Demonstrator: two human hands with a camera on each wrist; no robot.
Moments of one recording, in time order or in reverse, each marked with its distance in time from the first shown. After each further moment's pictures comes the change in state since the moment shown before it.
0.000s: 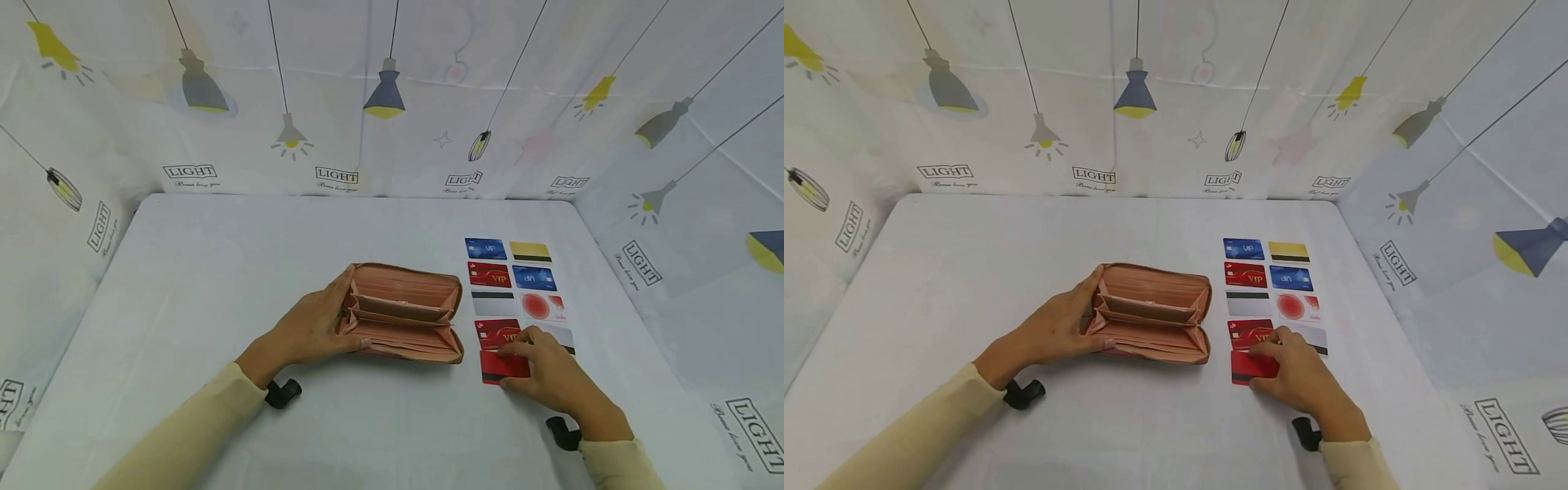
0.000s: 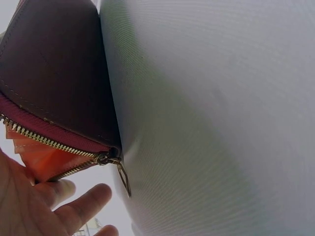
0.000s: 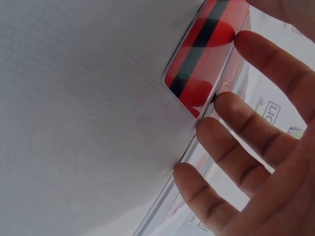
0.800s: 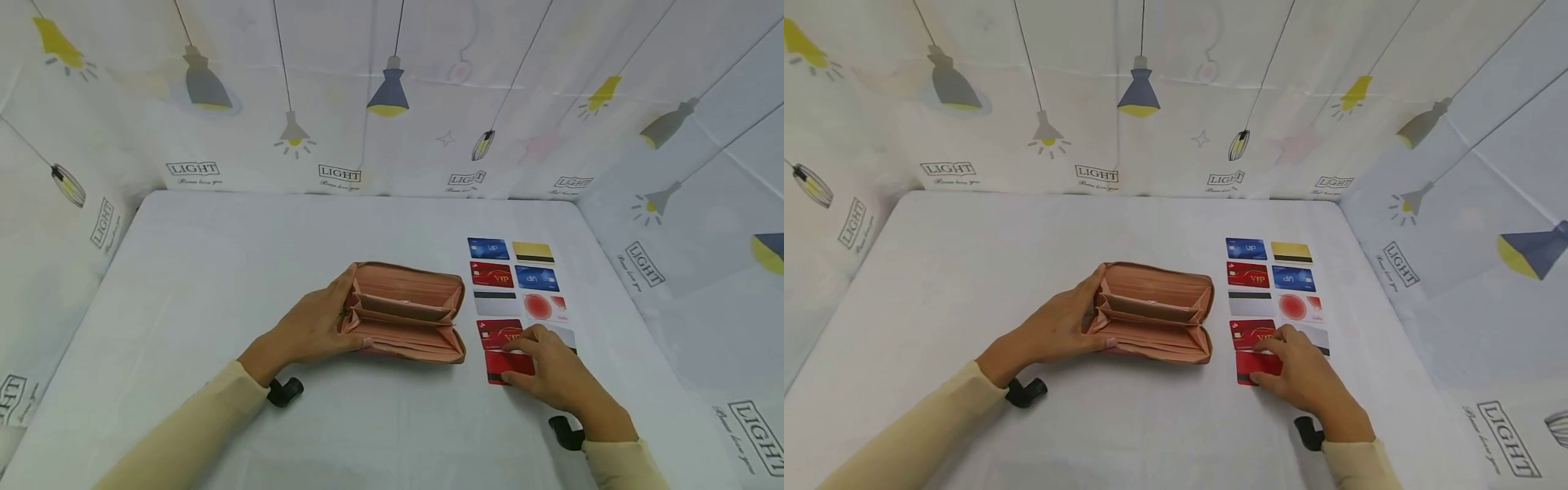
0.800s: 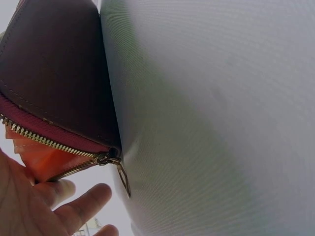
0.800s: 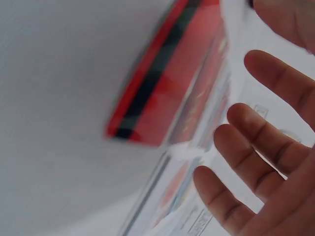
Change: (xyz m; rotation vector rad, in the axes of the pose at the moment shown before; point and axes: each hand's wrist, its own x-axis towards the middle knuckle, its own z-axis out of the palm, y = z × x) left_hand -0.001 -0.001 0.001 -0.014 0.021 0.035; right_hand 0.000 -0.008 -0.010 0.015 0.009 0.007
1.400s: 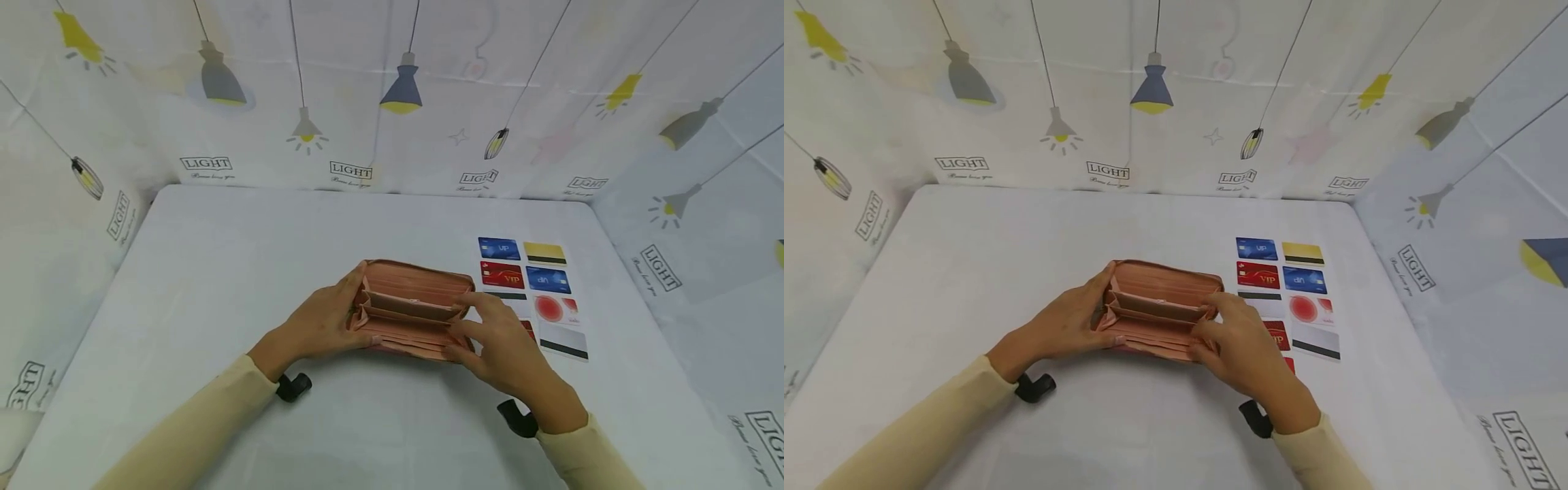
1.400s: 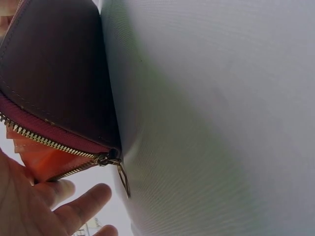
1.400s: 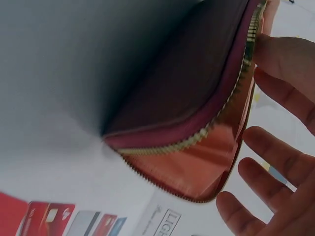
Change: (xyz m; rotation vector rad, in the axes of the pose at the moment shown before) left_hand 0.000 -0.001 0.000 -0.009 -0.010 -0.011; right_hand 0.028 -0.107 -0.014 0.002 0.286 -0.444
